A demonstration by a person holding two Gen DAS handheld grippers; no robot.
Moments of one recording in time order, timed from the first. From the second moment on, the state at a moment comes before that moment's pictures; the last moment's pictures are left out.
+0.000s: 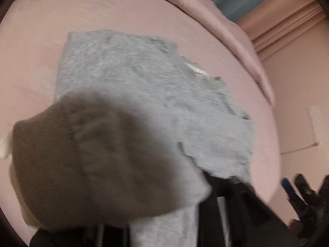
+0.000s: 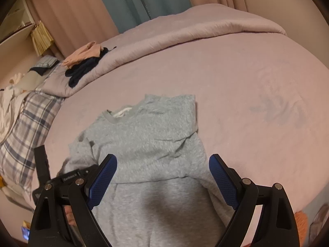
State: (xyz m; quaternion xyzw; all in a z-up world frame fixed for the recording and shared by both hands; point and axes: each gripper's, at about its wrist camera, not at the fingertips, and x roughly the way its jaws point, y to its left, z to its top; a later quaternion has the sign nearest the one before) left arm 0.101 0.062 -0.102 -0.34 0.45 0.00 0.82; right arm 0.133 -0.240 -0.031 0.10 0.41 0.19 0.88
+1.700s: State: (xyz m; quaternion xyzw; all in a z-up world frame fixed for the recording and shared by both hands) left arm -0.021 0.167 -0.061 -0.31 0.40 0.20 0.84; right arm 0.101 -0.051 -0.032 -0.16 0.37 0.37 0.84
